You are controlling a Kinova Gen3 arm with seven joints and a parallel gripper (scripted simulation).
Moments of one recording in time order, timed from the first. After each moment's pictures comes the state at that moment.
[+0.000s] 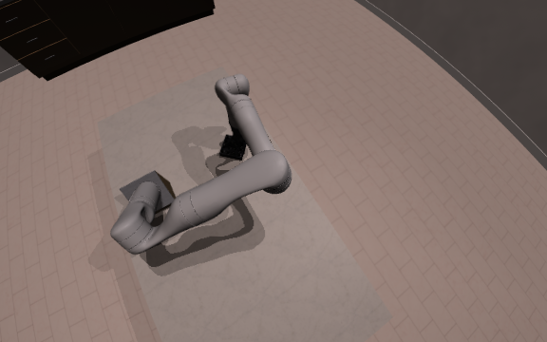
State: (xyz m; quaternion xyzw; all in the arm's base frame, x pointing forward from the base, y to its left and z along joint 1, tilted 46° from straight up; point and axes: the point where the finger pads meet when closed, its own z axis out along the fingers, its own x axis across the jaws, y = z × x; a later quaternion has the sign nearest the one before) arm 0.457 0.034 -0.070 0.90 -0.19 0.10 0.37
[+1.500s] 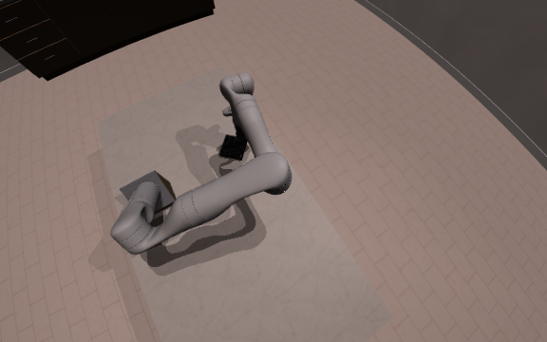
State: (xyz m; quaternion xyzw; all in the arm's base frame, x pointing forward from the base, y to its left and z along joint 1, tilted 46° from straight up) arm 0.457 0.034 -0.069 0.92 0.11 -0.02 0.39
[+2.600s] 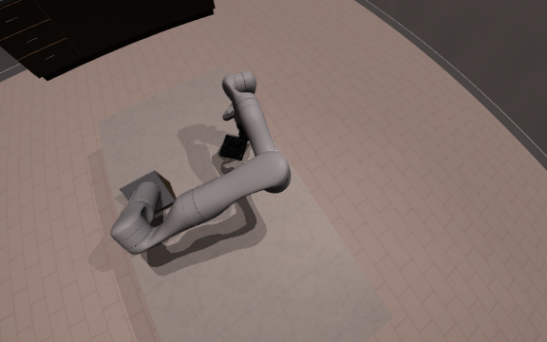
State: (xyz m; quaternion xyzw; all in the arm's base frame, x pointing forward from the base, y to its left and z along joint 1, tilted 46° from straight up) arm 0.458 0.034 -0.069 0.87 0.30 -0.10 0.37
